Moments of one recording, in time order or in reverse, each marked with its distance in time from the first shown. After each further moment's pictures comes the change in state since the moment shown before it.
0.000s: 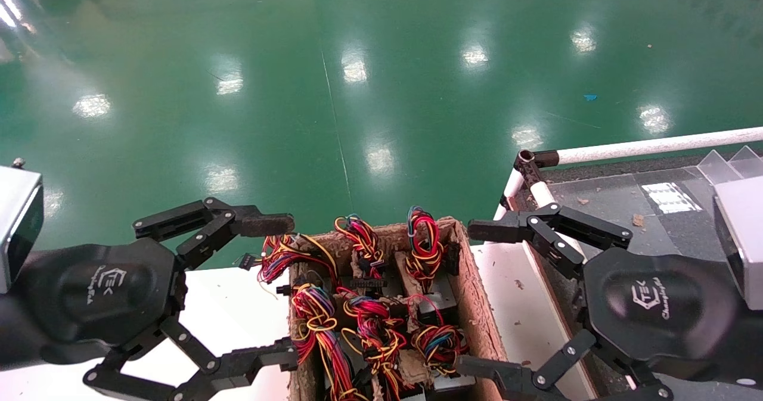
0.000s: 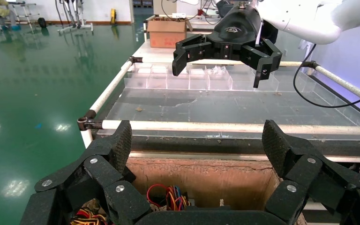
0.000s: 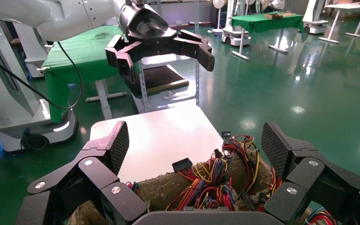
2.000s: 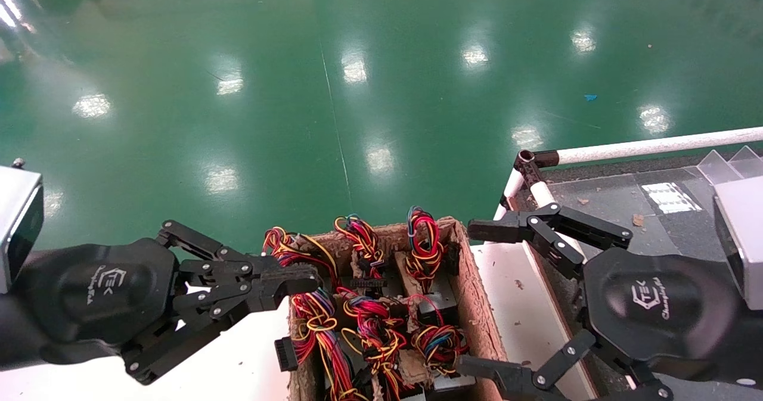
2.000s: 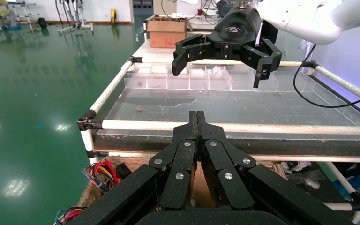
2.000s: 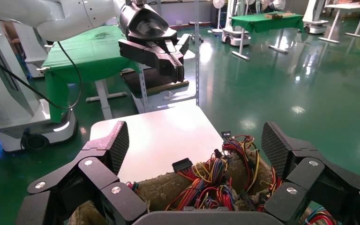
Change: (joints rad) left arm 0.000 0.000 0.000 0.000 0.000 0.000 0.000; right arm 0.000 0.000 0.000 0.000 0.000 0.000 0.000
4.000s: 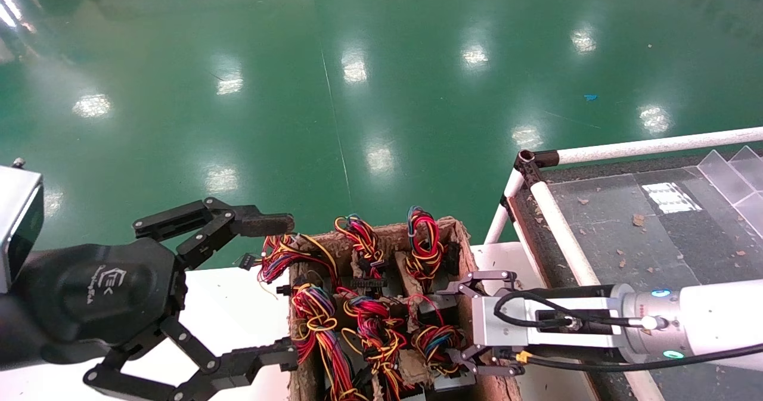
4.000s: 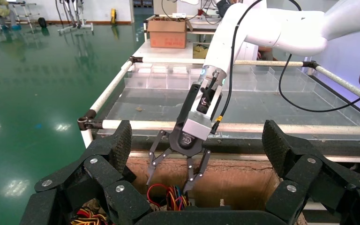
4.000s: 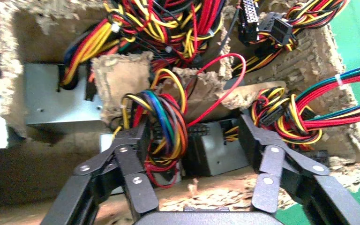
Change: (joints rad) left arm -0.001 -0.001 0.002 0.001 -0.001 0.000 0.001; right arm 0.122 -0.209 -0.281 0.064 -0.808 0.264 -0.170
